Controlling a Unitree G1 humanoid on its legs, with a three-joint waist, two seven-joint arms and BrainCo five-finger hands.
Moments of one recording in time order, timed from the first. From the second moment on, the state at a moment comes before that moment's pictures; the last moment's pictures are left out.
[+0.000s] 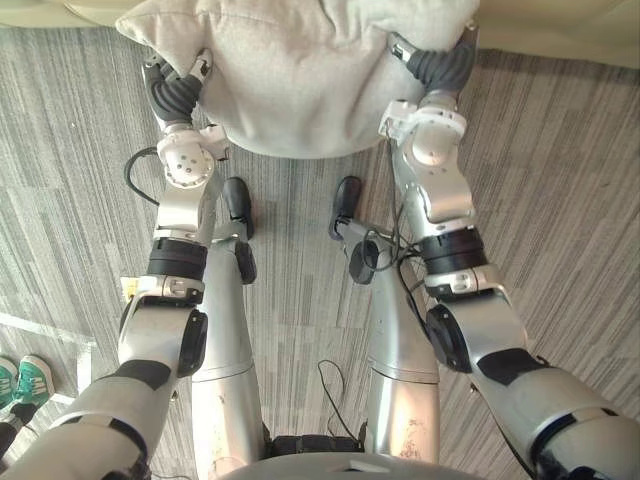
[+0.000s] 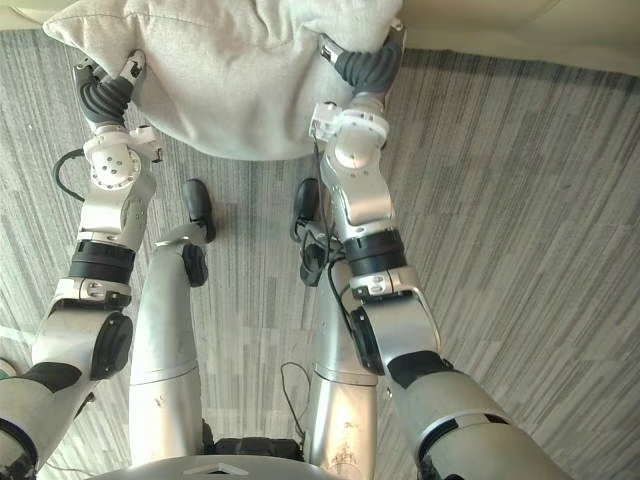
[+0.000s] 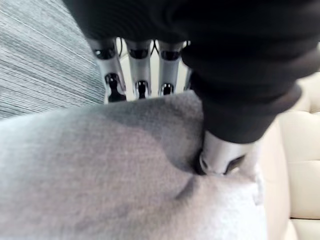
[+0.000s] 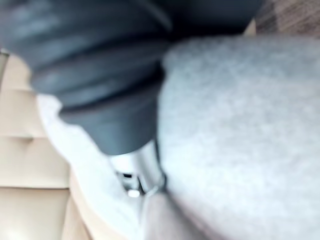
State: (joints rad) left arm -0.68 0.10 0.03 0.18 -0.14 -0.02 0.50; right arm -0.67 -0.08 0.04 0.11 0.12 -0.03 -0.50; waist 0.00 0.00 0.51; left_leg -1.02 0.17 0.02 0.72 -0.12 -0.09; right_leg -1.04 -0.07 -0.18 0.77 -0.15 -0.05
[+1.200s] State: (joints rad) left arm 0.31 -0.01 -0.17 -0.27 -0.07 -0.07 0.30; right arm 0.32 -0.05 0.15 -0.48 -0.05 -0.09 -0.27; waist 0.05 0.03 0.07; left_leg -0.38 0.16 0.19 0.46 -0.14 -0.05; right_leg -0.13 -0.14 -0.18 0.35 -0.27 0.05
